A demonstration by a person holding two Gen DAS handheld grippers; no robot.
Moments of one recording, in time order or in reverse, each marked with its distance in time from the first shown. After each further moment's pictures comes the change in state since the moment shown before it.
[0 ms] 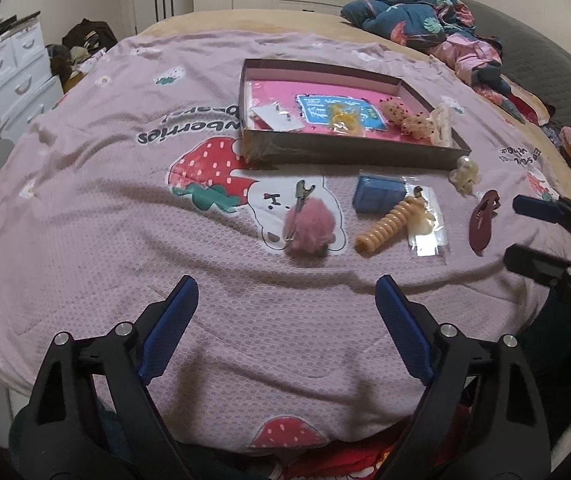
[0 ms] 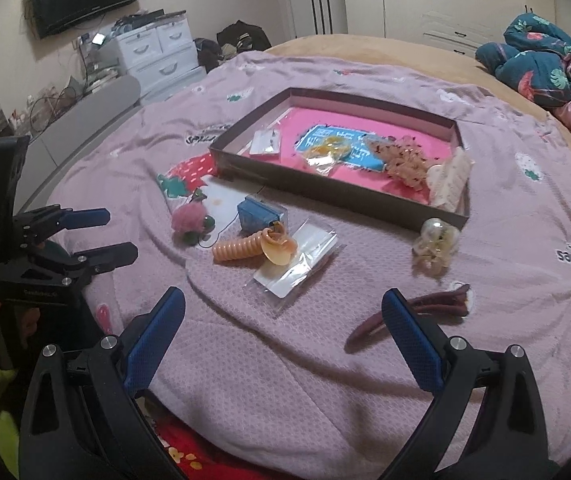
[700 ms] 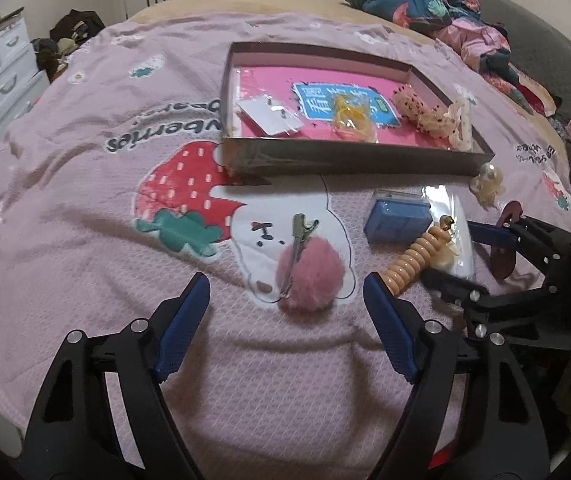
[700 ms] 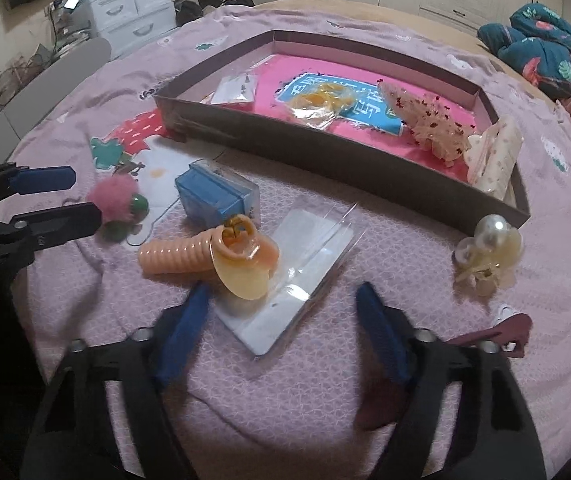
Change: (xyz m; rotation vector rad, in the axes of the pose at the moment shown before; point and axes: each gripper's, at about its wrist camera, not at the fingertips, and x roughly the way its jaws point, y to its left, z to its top) left arm 0.048 -0.005 0.036 0.023 0.080 -0.012; right arm 0.088 -0.009 0.010 -0.024 0.111 -0.106
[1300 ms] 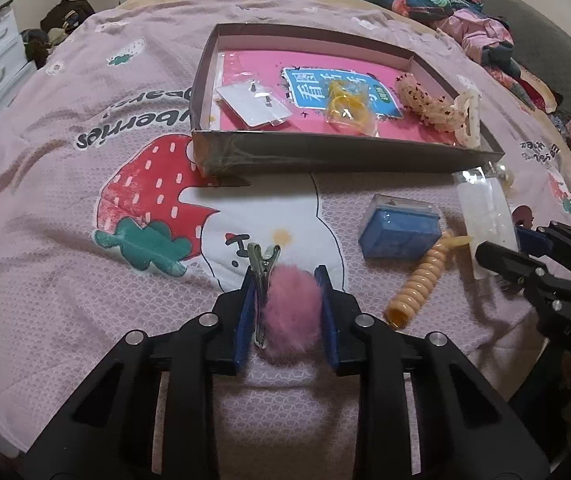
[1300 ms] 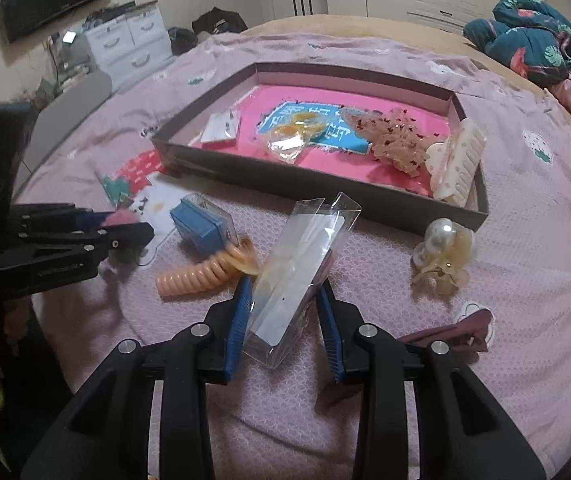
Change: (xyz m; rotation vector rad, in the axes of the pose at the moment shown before) left arm 0.025 -0.004 0.011 -0.009 0.036 -0.025; right arm -0.039 -0.030 -0.004 0.093 -0.089 0.089
